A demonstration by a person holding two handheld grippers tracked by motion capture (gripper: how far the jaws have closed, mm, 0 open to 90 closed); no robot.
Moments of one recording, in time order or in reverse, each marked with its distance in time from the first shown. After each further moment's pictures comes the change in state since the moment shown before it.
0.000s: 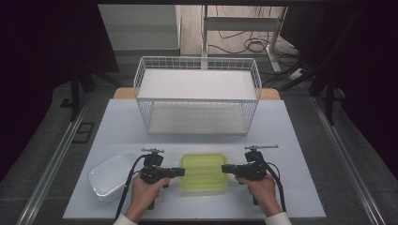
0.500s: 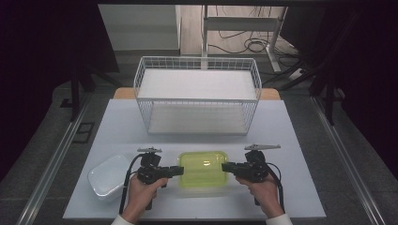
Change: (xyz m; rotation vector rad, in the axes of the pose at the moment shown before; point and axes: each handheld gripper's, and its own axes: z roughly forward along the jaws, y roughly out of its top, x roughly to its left) left arm -0.009 0.002 -0.015 -0.045 -0.006 0.055; right arm 0.020 0.002 -0.013 -0.059 -0.029 -0.128
